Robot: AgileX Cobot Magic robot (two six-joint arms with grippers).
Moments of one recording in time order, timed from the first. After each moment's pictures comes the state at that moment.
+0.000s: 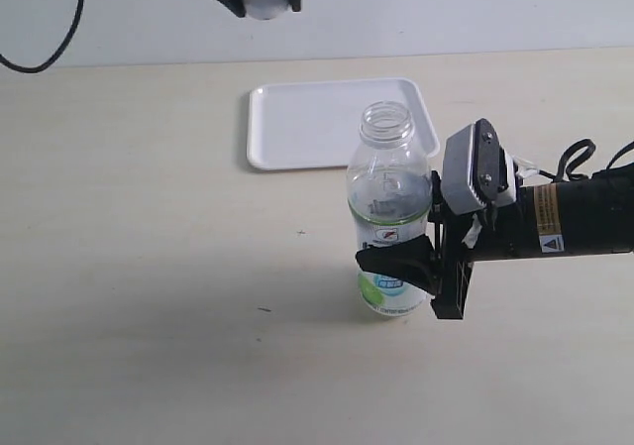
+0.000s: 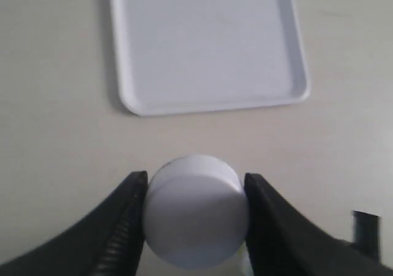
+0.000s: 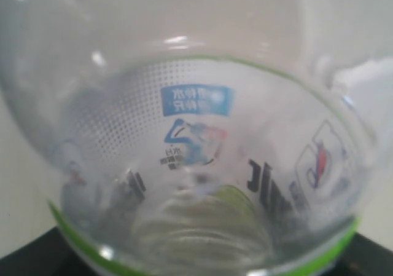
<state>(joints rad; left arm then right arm) -0.76 1.89 -1.94 0.24 1.23 -0.71 0.02 1.90 -0.60 -1.33 -0.98 0.41</state>
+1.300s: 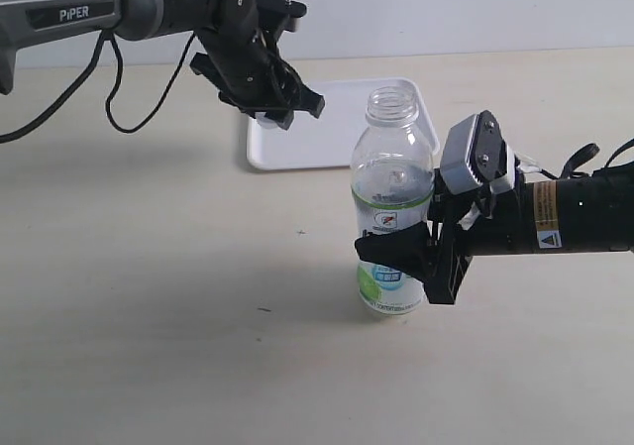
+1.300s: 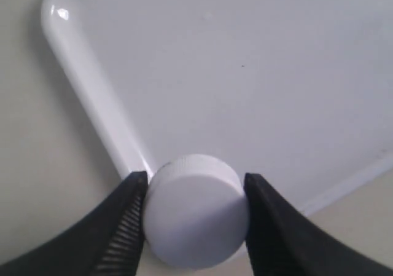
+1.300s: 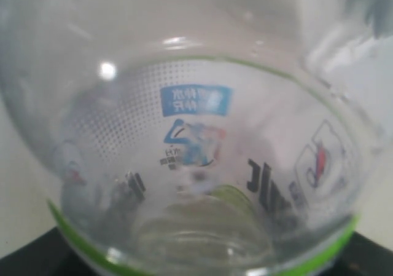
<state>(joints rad) -0.53 2.36 -1.95 0.06 0.80 -0.05 0.02 1.90 -0.60 -1.28 -0.97 0.52</state>
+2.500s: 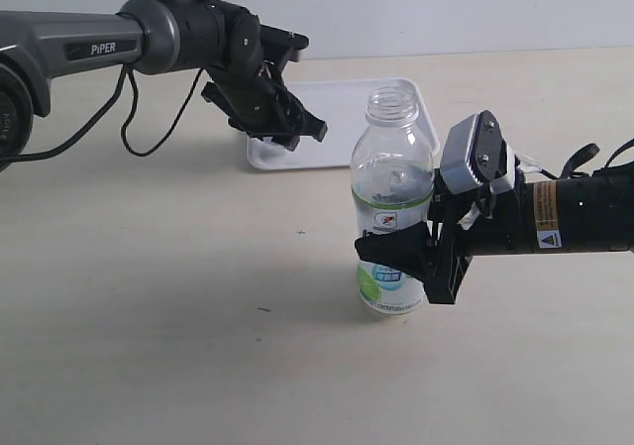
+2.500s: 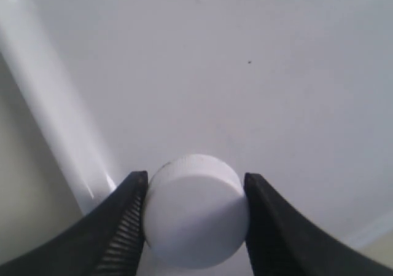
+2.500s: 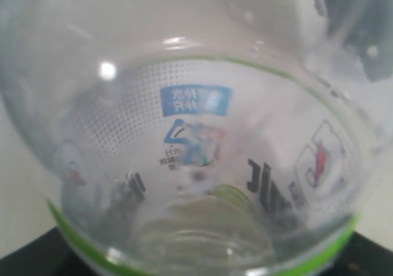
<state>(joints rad) -0.52 2.45 -1.95 0.02 0.71 -0.01 0.02 1.90 -0.60 -1.28 -0.97 0.52</state>
